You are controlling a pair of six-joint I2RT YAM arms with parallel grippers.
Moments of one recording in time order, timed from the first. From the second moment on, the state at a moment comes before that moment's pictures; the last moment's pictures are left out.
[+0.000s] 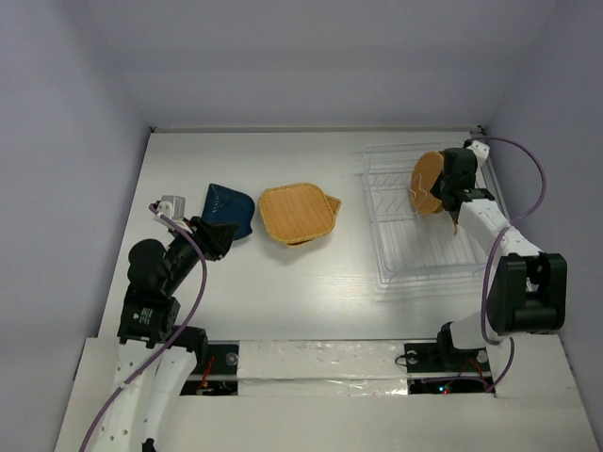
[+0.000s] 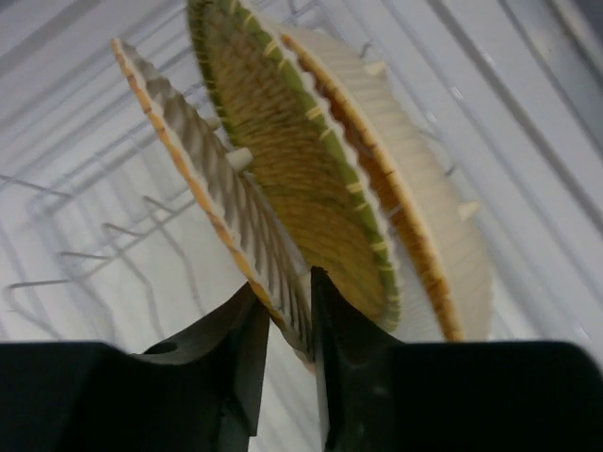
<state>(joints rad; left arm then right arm) -0.15 0.43 0.62 -0.28 0.34 -0.49 0.03 1.46 1.03 -0.20 0.35 0.44</state>
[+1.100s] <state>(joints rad) -0.15 0.45 0.62 -0.28 0.35 -0.49 0.26 1.16 1.09 -0.38 0.41 0.37</state>
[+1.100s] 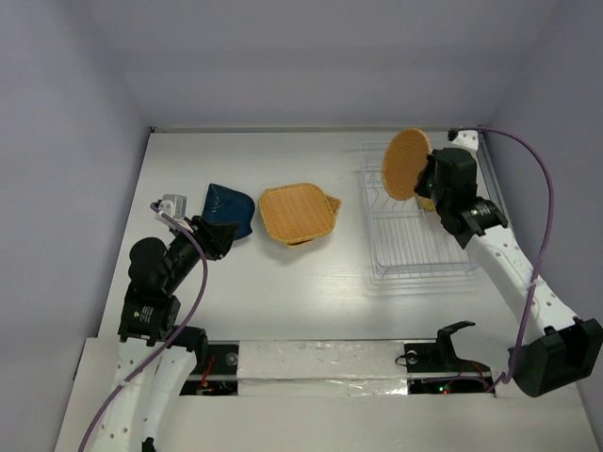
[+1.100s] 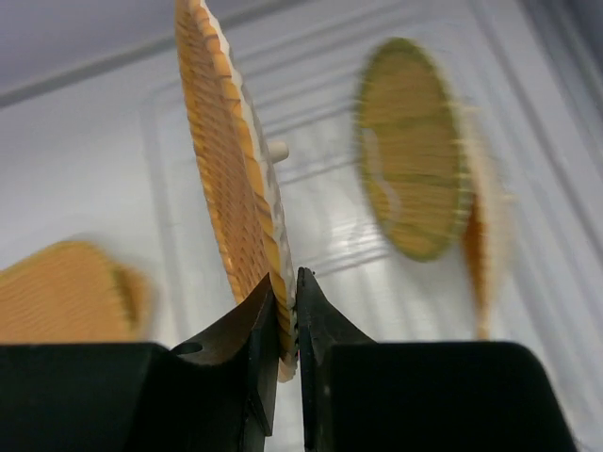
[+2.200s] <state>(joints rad) -0.15 0.45 0.62 -0.28 0.35 -0.49 0.60 1.64 0.98 0.27 -0.17 0.92</state>
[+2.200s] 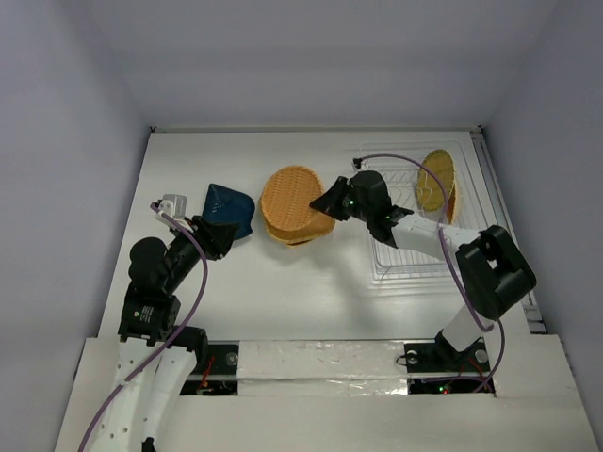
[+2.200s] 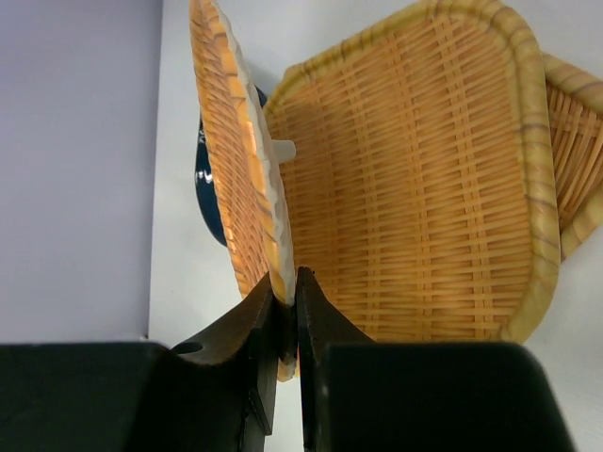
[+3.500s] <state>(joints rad) -0.15 0.44 0.62 -0.28 0.35 -0.49 0.72 1.50 0.97 -0.04 0.07 0.72</state>
